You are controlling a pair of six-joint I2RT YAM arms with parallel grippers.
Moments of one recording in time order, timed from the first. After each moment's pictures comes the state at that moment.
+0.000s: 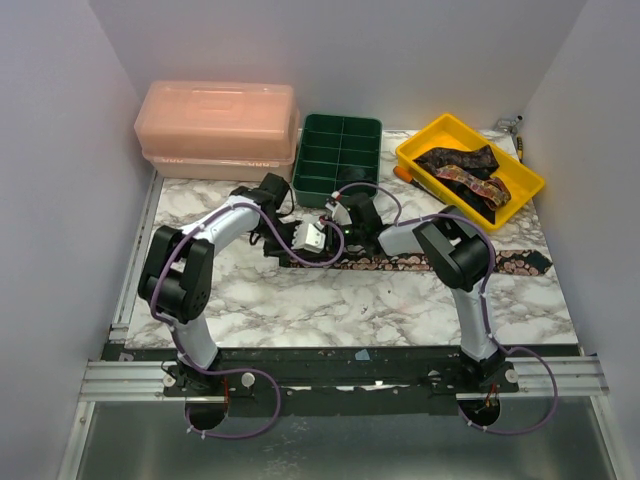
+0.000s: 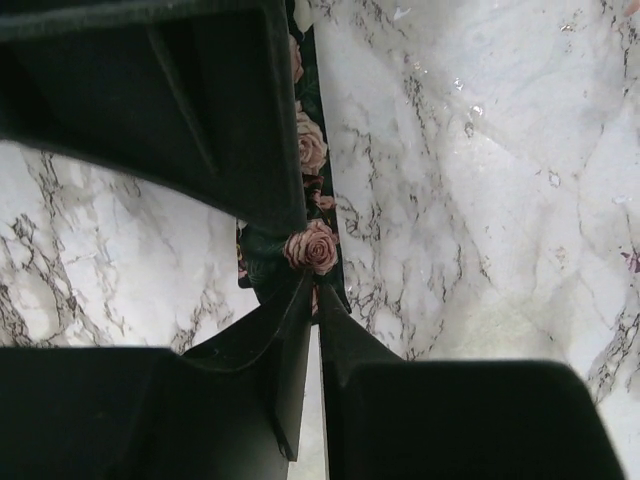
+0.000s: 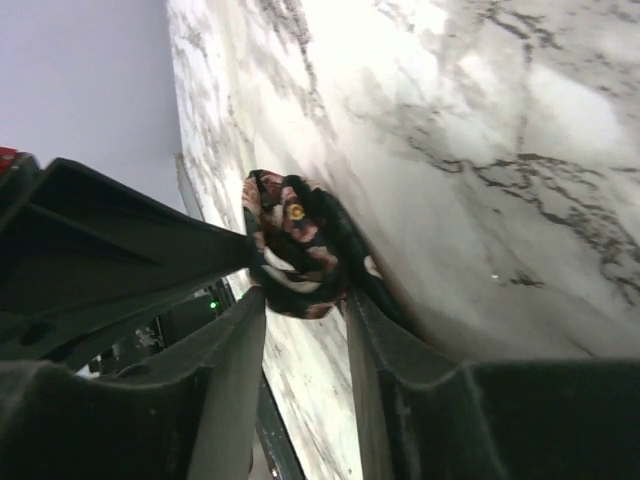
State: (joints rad) left arm -0.39 1.76 1.23 -0.85 0.50 1.29; right arm 0.62 2.16 1.14 0.43 -0.76 0.90
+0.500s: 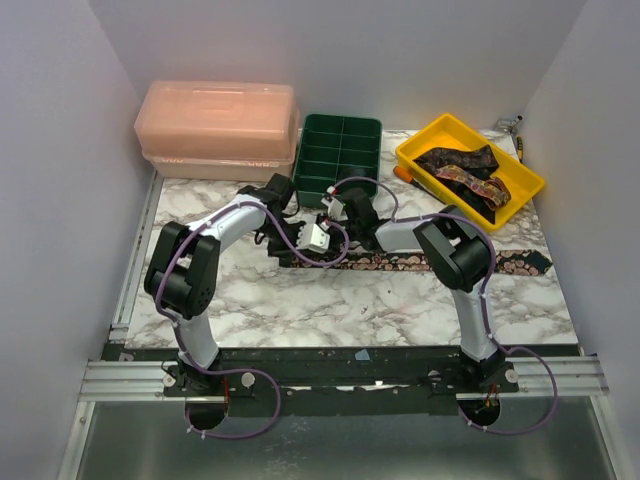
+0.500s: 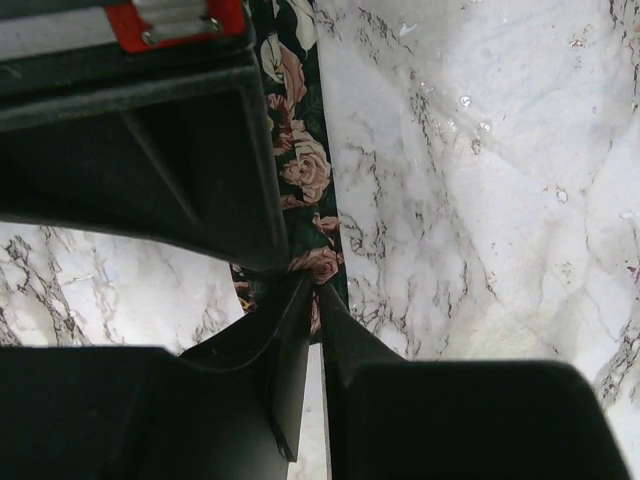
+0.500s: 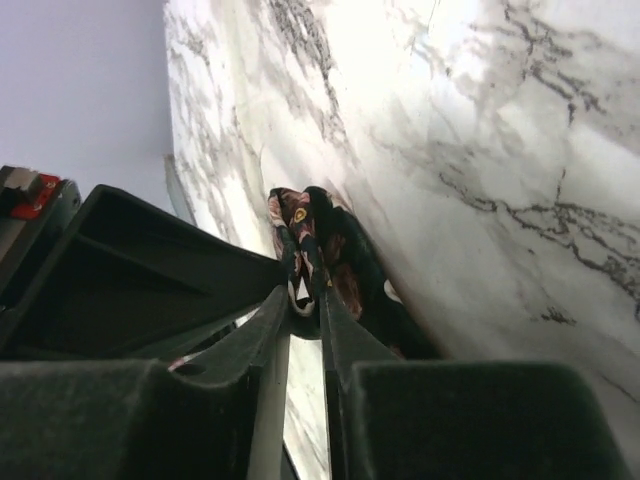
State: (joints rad) left arm -0.43 1.80 1.26 -0.86 0.48 1.27; right arm 0.63 2.15 1.18 0.39 -0.76 0.87
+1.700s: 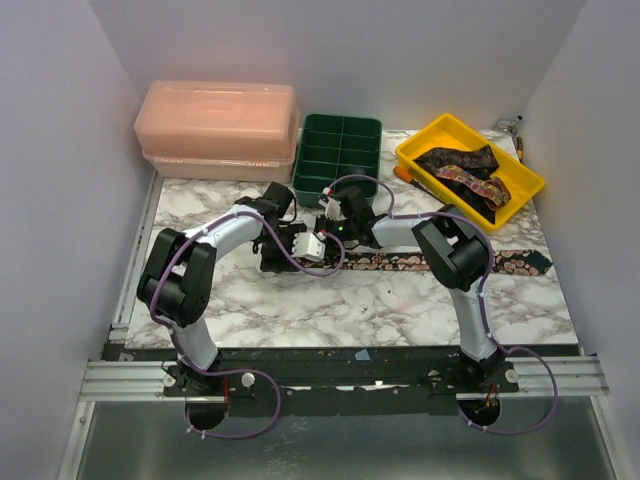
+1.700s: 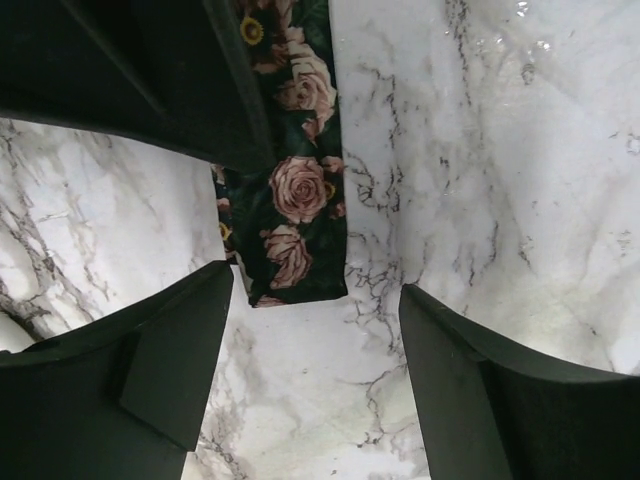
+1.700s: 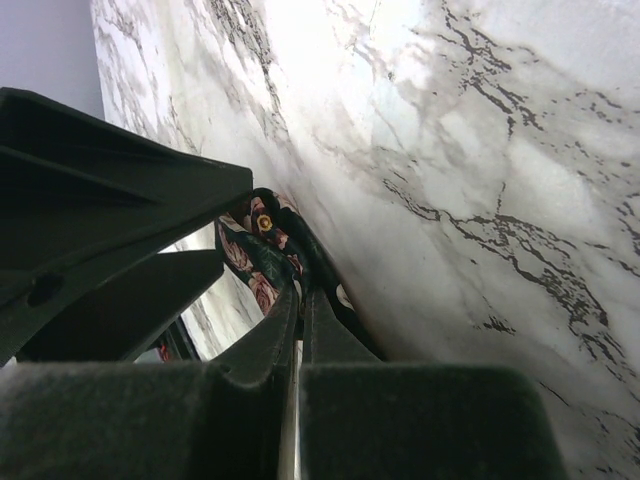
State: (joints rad) left arm -0.43 1.74 1.14 -0.74 0.32 1.26; right arm 0.63 2.17 1.27 0.17 -0.68 0.68
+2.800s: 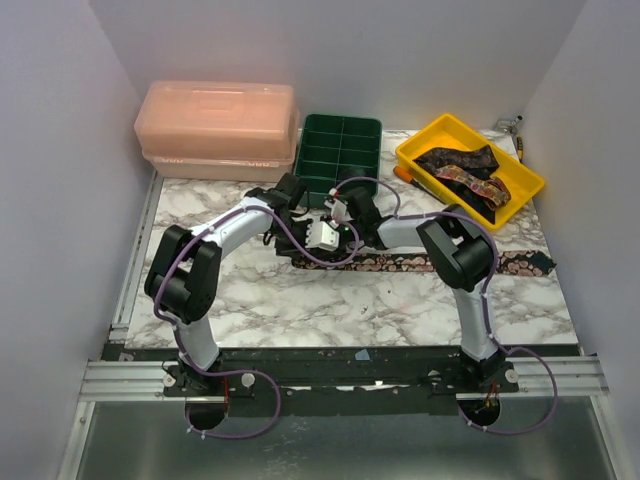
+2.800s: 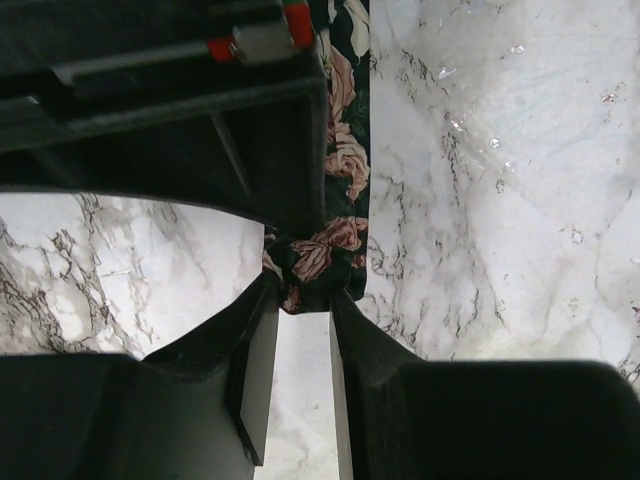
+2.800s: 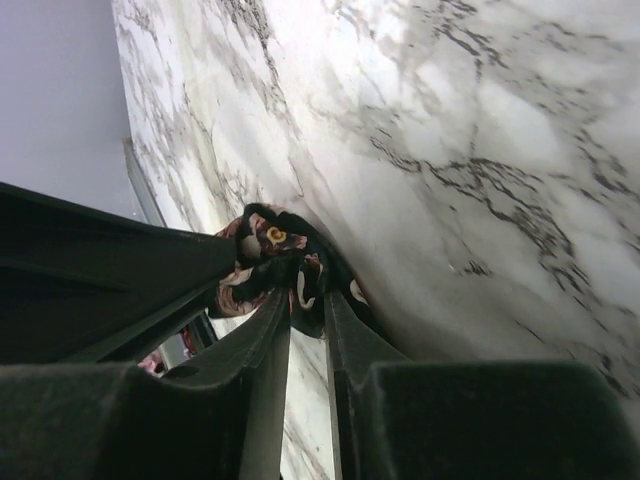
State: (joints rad) left arm -0.50 1.78 1.27 -0.80 0.39 1.13; right arm 0.61 2.15 1.23 0.21 -0.73 0.73
